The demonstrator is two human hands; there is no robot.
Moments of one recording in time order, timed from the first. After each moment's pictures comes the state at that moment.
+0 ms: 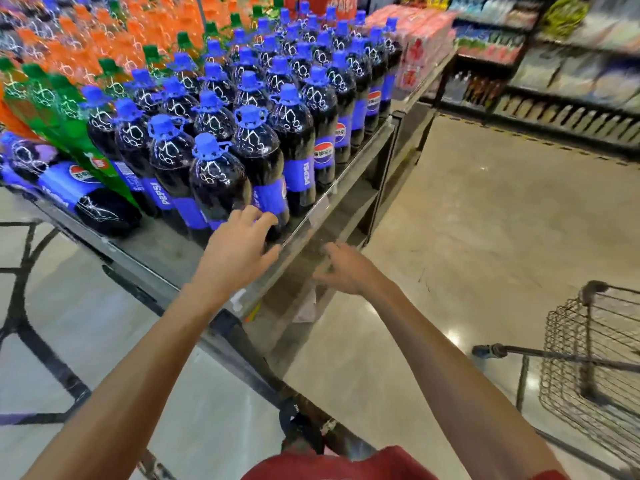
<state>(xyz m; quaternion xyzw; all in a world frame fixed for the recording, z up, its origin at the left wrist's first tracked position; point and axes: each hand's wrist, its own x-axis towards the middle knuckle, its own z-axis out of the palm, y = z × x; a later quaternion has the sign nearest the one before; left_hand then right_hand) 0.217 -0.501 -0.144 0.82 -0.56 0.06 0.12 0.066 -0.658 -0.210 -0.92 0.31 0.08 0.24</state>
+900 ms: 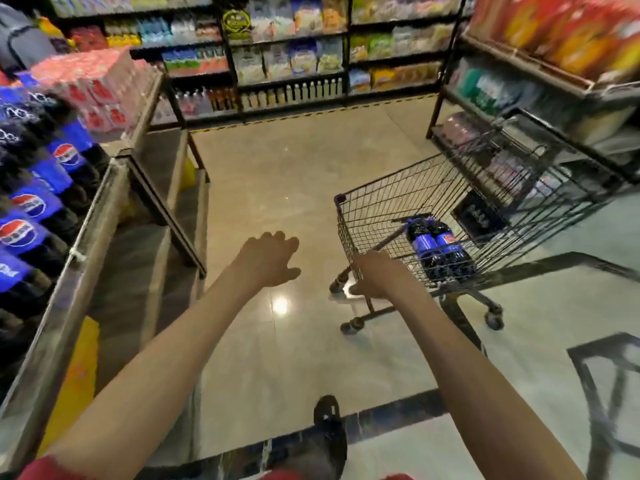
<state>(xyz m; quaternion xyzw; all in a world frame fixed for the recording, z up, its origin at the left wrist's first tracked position) -0.185 -0.670 -0.144 0.54 -0.82 -0.01 -0.16 -0.403 -0.634 -0.182 -0.72 0.66 0.09 0.17</state>
